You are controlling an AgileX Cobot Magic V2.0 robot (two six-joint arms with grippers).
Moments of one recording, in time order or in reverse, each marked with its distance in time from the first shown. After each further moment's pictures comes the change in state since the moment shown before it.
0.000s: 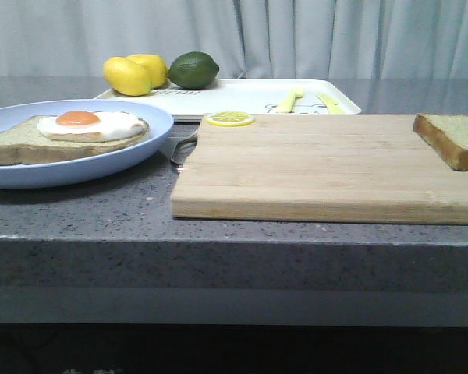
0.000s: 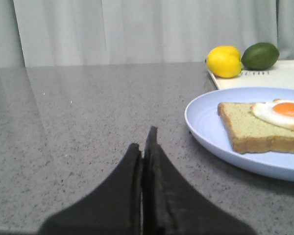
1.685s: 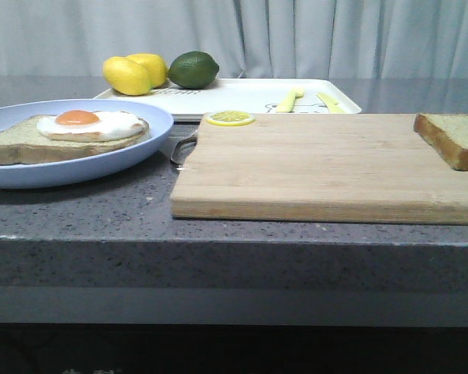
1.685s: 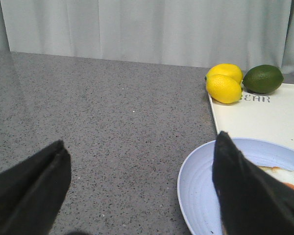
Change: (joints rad) left arm 0.000 0.626 -0.501 -0.104 0.052 0.000; right arm -0.008 0.871 -0.882 0.034 0.553 0.010
